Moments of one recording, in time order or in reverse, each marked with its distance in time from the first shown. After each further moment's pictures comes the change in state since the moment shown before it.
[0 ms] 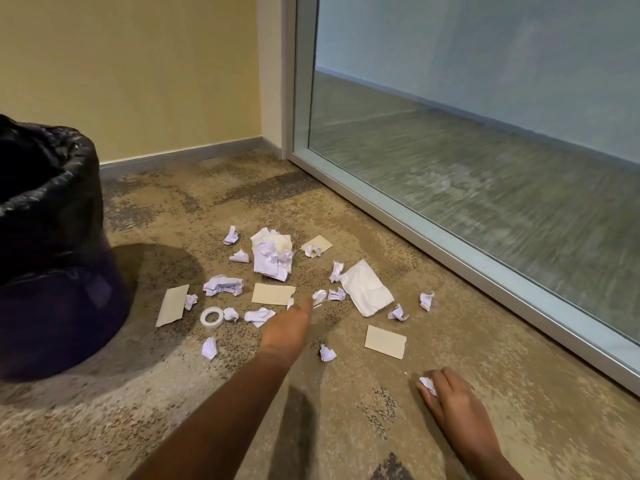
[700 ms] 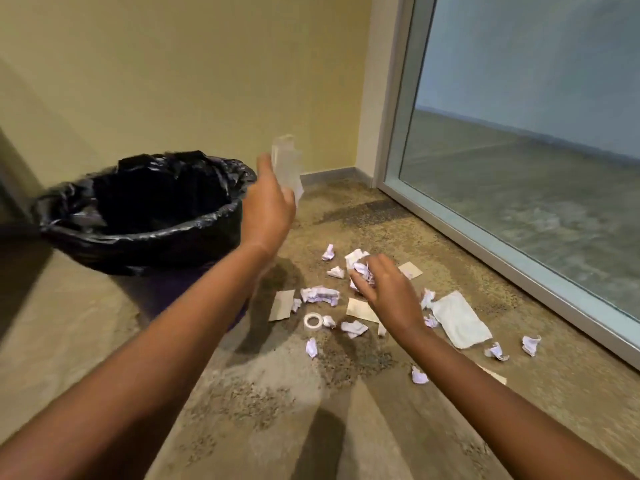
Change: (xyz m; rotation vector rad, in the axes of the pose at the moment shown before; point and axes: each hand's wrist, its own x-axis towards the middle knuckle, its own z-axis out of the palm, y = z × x) left_hand -0.081 -0.114 -0.206 -0.639 0.842 -0.320; right_hand 0.093 -0.269 -0.078 0.367 0.253 -0.546
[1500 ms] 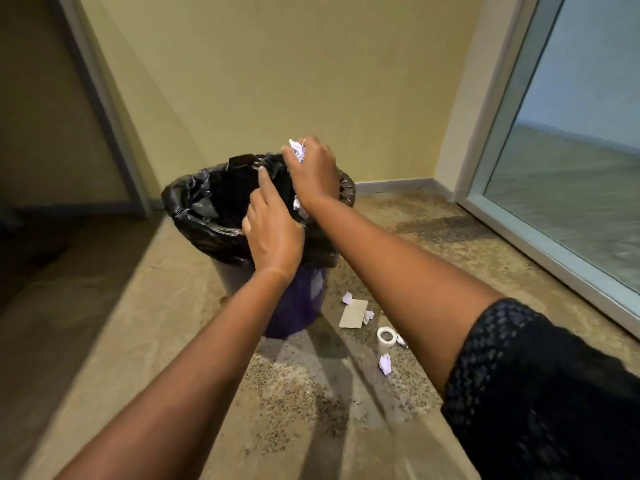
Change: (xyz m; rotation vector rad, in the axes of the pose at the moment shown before) left_hand 0.006 -0.092 -0.067 0.289 0.241 -0.218; right_hand 0.167 -0.235 0.053 0.539 0.015 0.025
